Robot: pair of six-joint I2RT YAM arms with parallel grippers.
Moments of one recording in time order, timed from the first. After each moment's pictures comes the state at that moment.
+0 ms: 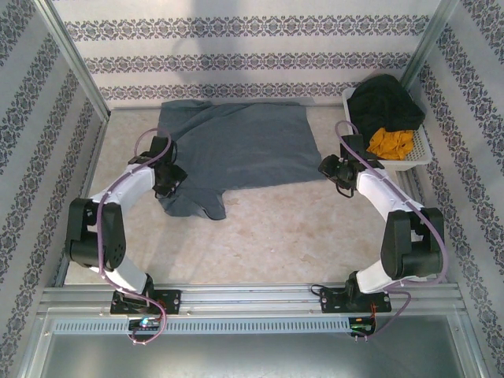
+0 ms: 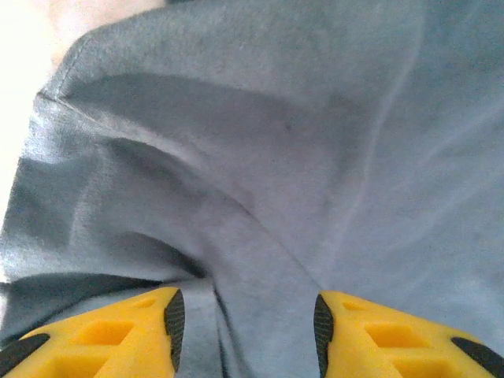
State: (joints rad) left arm -0.11 1.64 1.10 -0.65 0.02 -1.06; right arm 0.07 1.52 1.00 -0.44 -0.07 0.68
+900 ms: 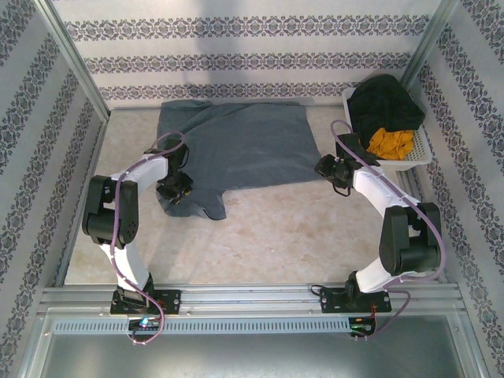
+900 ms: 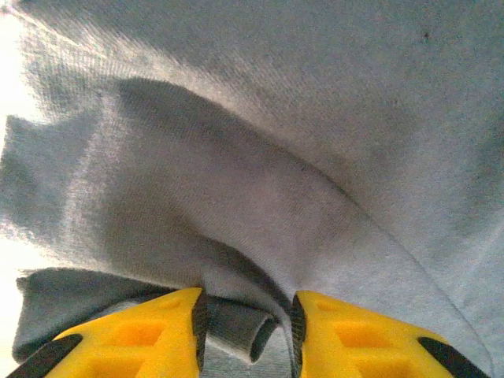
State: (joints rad) left arm -0.15 1.82 1.22 -0.85 0.01 -0.98; right arm 0.09 1.55 1.02 -0.45 -0.08 0.68
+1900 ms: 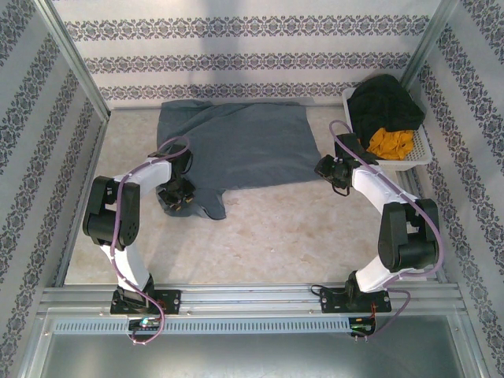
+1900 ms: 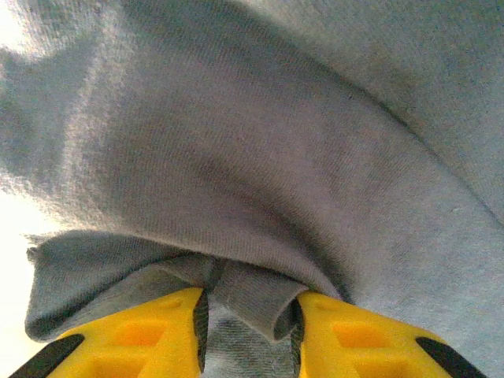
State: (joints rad) left arm -0.18 1.81 1.17 -0.86 0.00 -0.94; right arm 0.09 1.58 1.03 -0.45 -0.08 0.68
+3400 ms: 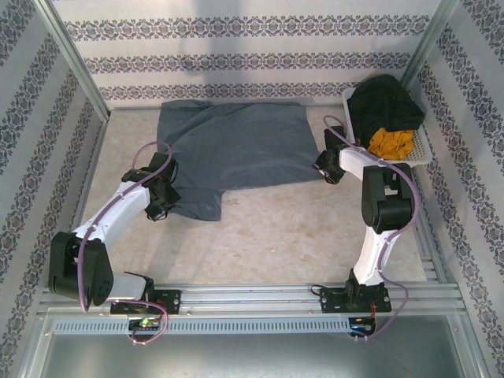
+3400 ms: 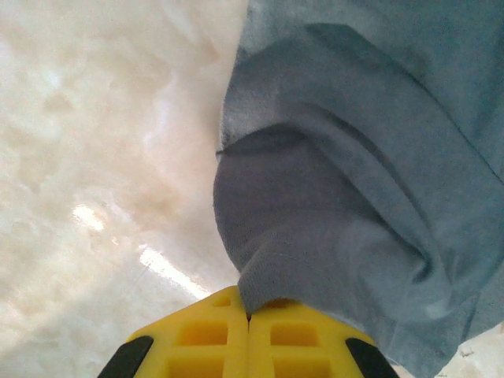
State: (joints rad) left arm -0.20 1.36 0.97 -0.95 -0.13 -0.95; right arm 0.08 1.95 1.28 -0.51 0.01 0.84
